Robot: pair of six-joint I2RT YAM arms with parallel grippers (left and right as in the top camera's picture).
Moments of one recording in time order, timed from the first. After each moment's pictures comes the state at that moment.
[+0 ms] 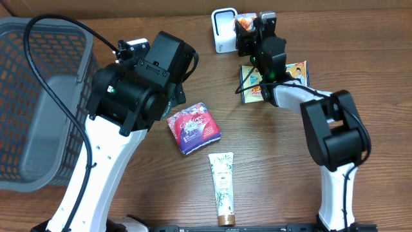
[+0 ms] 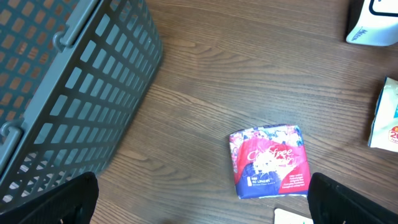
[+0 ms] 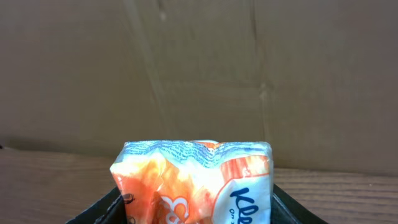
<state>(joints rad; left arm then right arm) -0.50 1.57 2.03 -1.69 -0.53 -0.74 0.32 2.25 1.38 0.79 0.01 0.23</state>
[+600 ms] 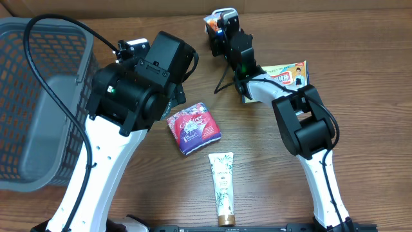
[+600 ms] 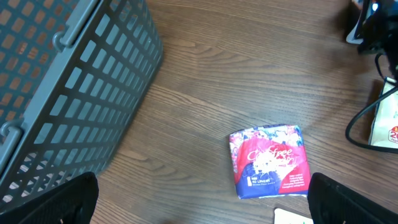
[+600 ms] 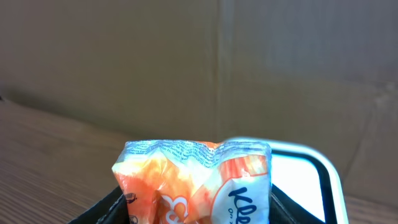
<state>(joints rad) -0.50 1.57 2.03 -1.69 -0.53 -0.74 0.43 2.50 1.70 0.69 0.04 0.05</state>
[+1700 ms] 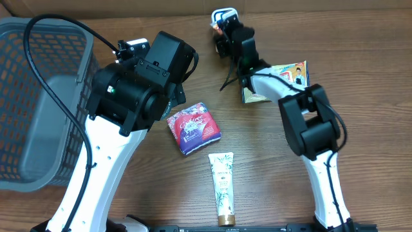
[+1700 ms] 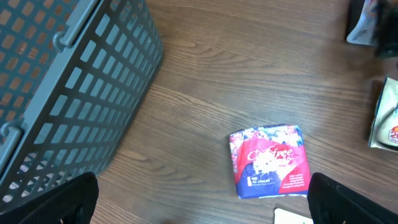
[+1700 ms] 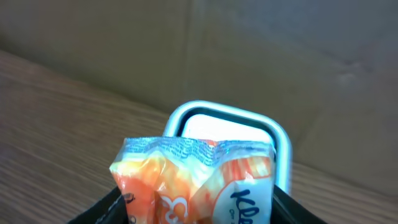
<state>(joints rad) -0.50 1.57 2.03 -1.69 -0.53 -0.74 0.40 2.41 1.75 0.34 0.08 -0.10</state>
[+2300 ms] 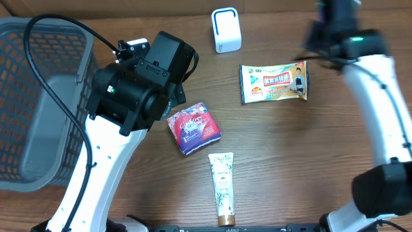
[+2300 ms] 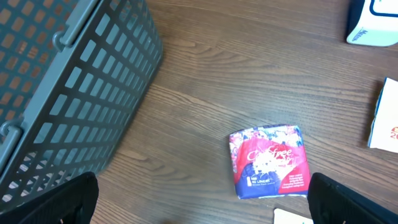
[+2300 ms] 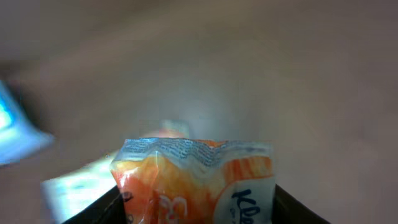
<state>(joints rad) -0.50 1.57 2.03 -1.69 -0.53 -0.75 0.07 1.78 1.77 -0.96 0.28 0.43</state>
